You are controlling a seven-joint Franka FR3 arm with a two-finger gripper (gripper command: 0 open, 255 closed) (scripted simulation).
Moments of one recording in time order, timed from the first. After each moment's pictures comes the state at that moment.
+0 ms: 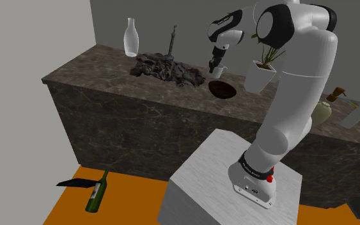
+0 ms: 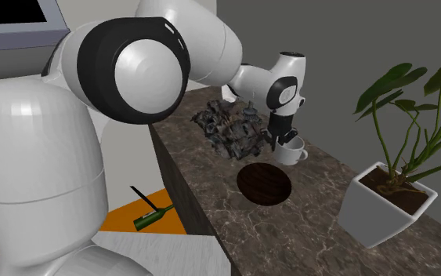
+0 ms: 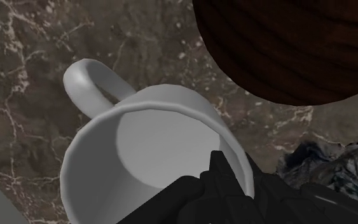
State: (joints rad) arm -0.25 0.32 -0.49 -1.83 0.17 2.18 -0.80
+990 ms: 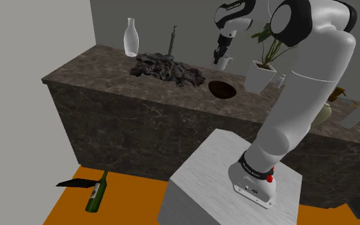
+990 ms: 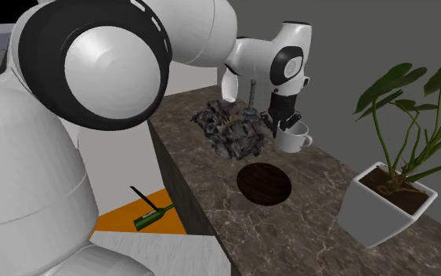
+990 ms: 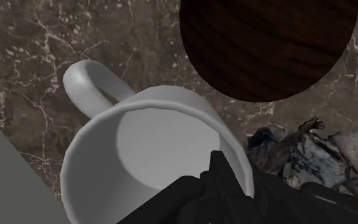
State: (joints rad) arm -0.23 0.19 -0.52 -1.80 0.10 2.03 -0.76
